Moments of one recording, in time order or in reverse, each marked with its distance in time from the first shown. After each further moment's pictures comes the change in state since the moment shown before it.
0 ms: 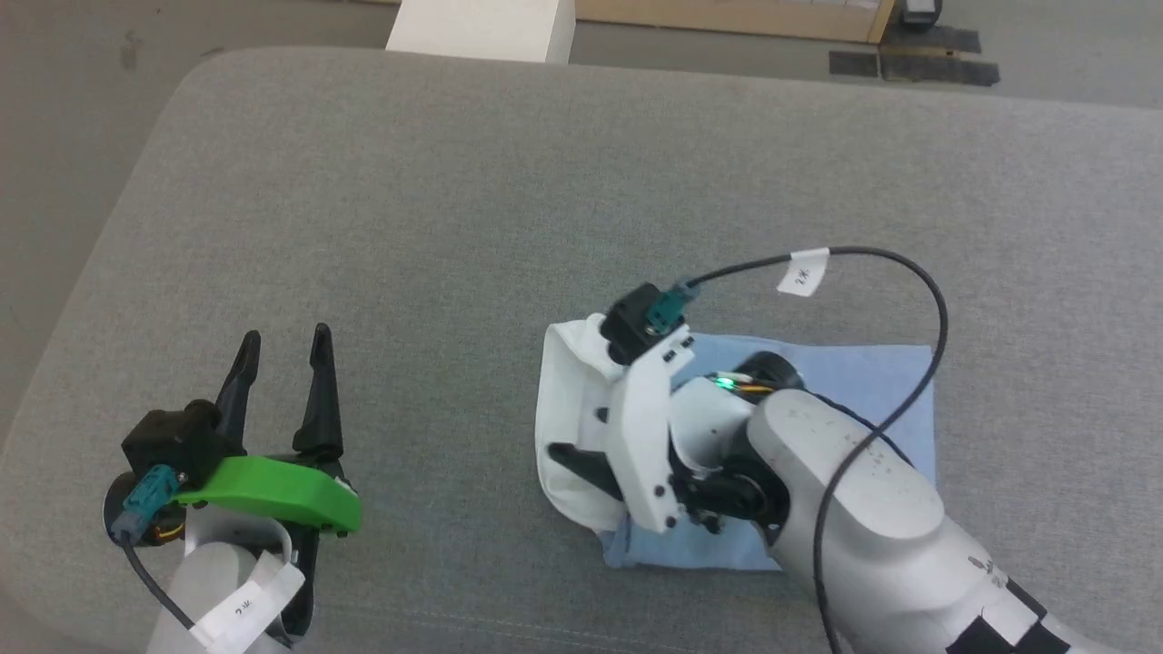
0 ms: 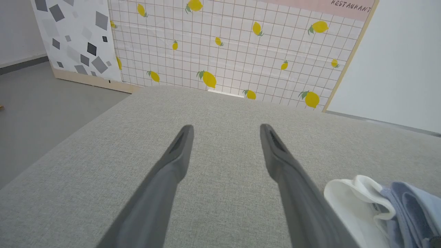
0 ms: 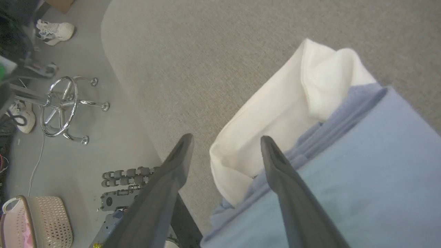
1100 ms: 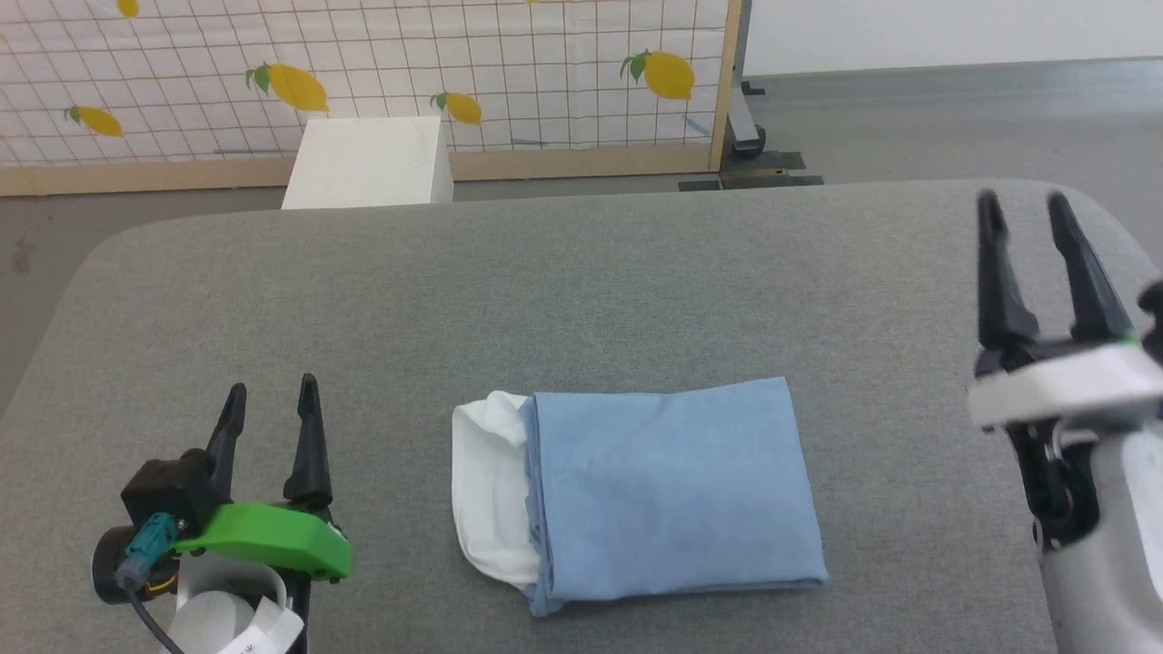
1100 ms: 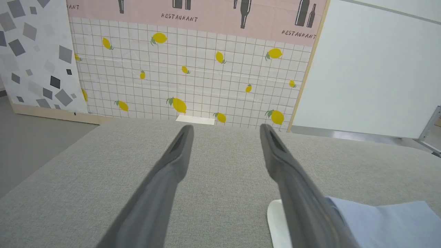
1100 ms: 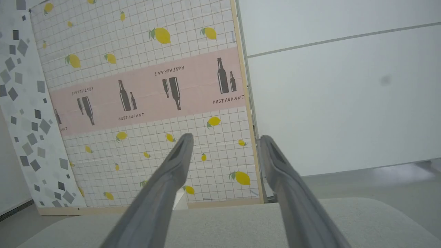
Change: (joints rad) left arm 0.091 0.010 0.002 -0.029 0.010 0.050 0.000; right arm 0.305 -0.137 -0.735 -0.263 -0.300 0.000 -0.908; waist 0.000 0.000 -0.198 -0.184
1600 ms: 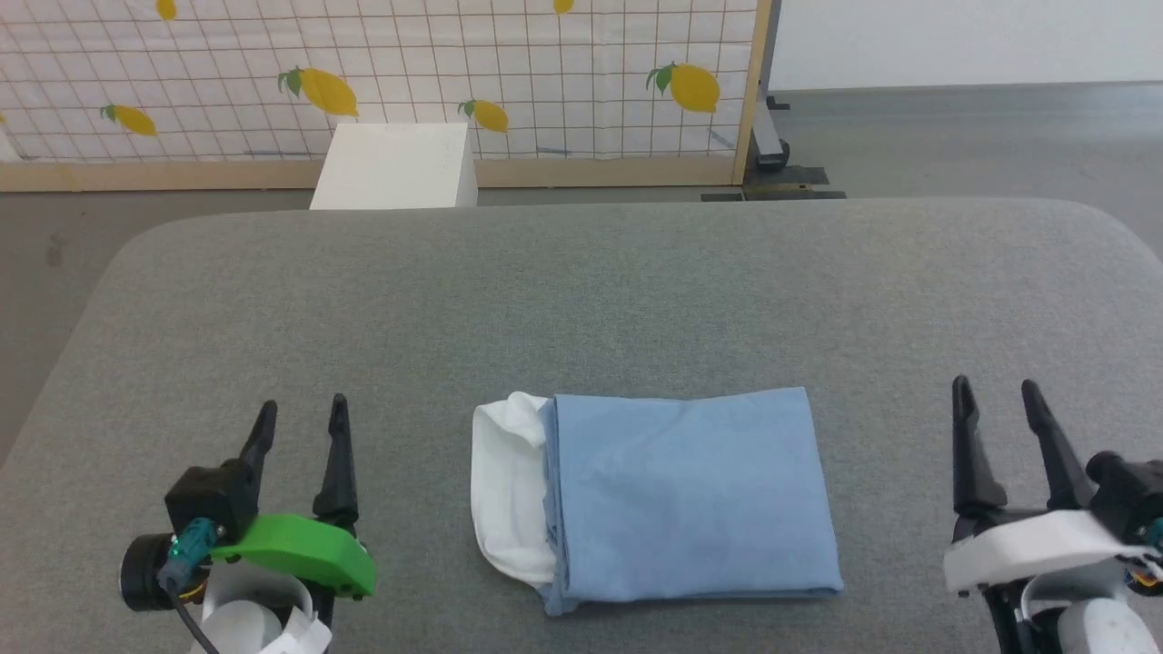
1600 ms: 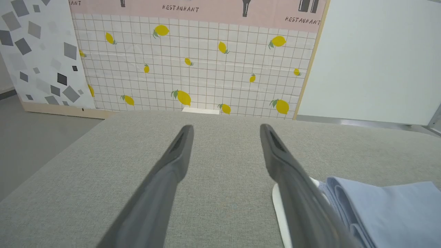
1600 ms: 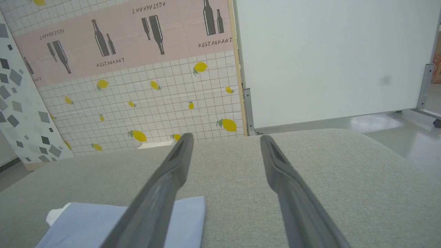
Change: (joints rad) left arm 0.006 0.000 -0.051 0.038 0.029 0.022 0.002; right arm 0.305 0.102 -0.095 -0.067 -0.154 0.000 0.011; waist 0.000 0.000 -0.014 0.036
